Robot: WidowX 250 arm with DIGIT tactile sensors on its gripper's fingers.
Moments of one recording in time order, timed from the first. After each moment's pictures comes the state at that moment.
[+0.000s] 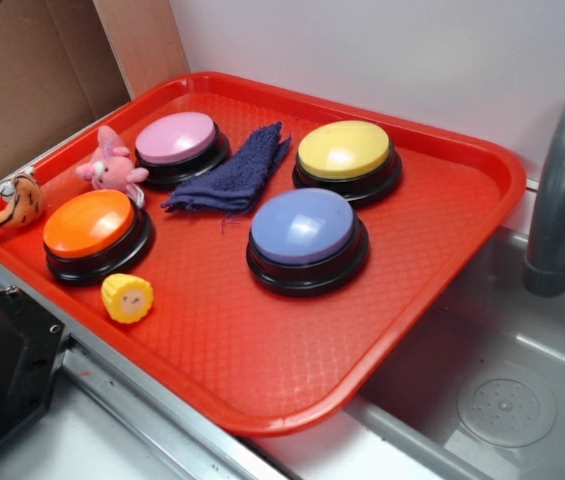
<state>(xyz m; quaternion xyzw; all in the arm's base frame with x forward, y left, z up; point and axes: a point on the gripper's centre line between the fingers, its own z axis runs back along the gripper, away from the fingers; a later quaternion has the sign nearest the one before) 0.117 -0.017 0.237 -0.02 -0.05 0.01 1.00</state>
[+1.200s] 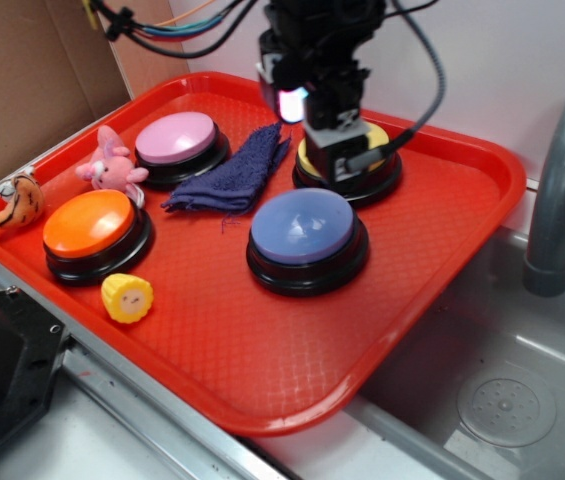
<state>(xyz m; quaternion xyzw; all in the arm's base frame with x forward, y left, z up) 0.240 -0.112 0.106 0.05 0.01 -0.20 0.98</state>
